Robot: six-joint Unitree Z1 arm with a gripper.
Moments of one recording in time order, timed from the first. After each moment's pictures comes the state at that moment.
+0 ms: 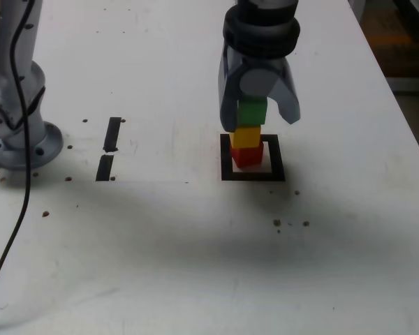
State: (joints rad) arm -0.20 1.96 -1.64 1.34 0.04 -0.16
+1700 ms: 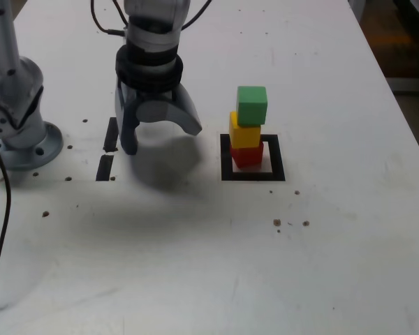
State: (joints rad) arm -0.12 1.70 -0.89 0.95 0.01 -0.31
